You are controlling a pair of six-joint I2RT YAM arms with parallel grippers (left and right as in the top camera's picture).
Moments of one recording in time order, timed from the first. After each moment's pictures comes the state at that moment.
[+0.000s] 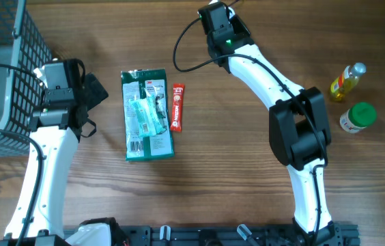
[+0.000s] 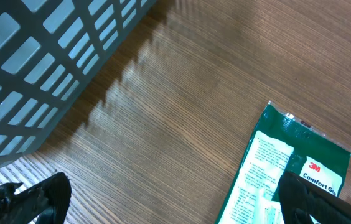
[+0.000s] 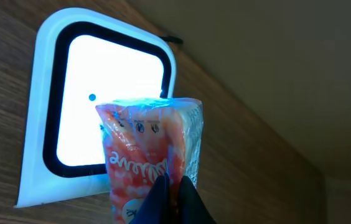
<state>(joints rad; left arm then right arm) 0.08 1.34 1.05 -0.65 -0.27 -0.48 0.45 2.30 1.89 -0.41 0.65 -0.39</state>
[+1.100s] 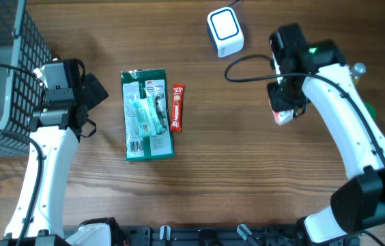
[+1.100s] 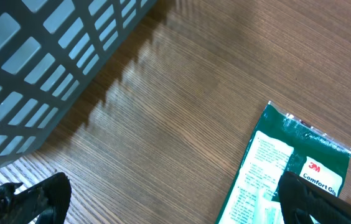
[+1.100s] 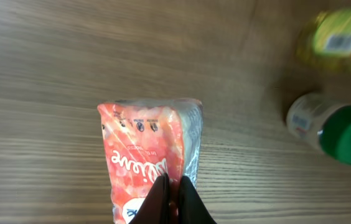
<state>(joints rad) 0.08 1.34 1.05 -0.65 -0.27 -0.48 0.25 1.71 1.51 -1.32 0.22 0.08</state>
